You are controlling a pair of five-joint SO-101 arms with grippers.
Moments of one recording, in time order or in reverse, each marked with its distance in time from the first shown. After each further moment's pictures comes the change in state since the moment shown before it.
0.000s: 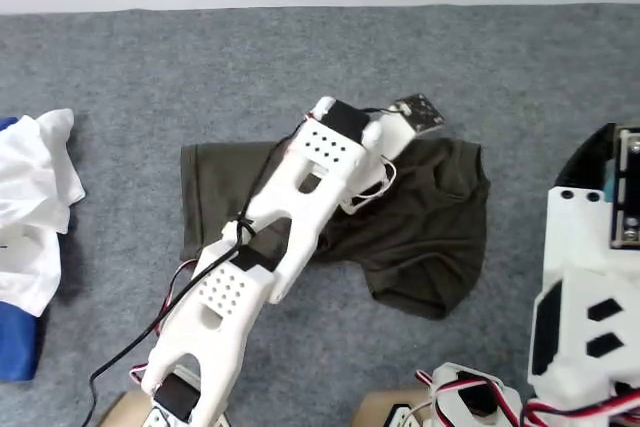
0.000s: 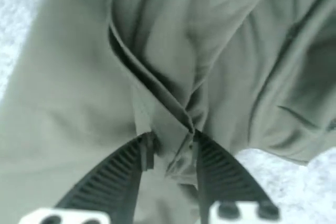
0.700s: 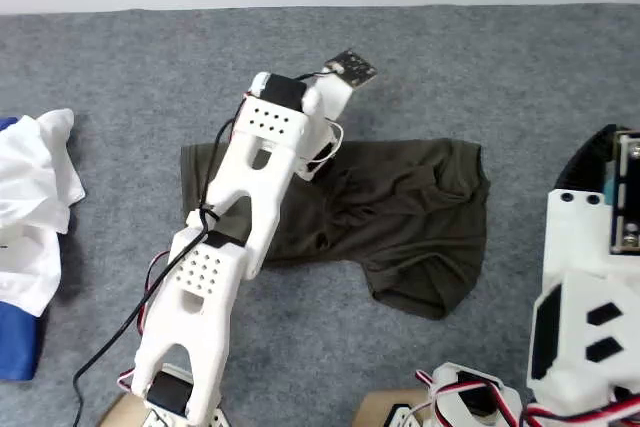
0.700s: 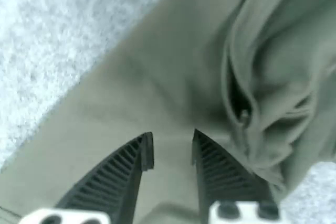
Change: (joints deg) left arm -12.2 4.0 -6.0 0.0 1.7; right arm 0.0 -0.4 0.0 0.0 0.0
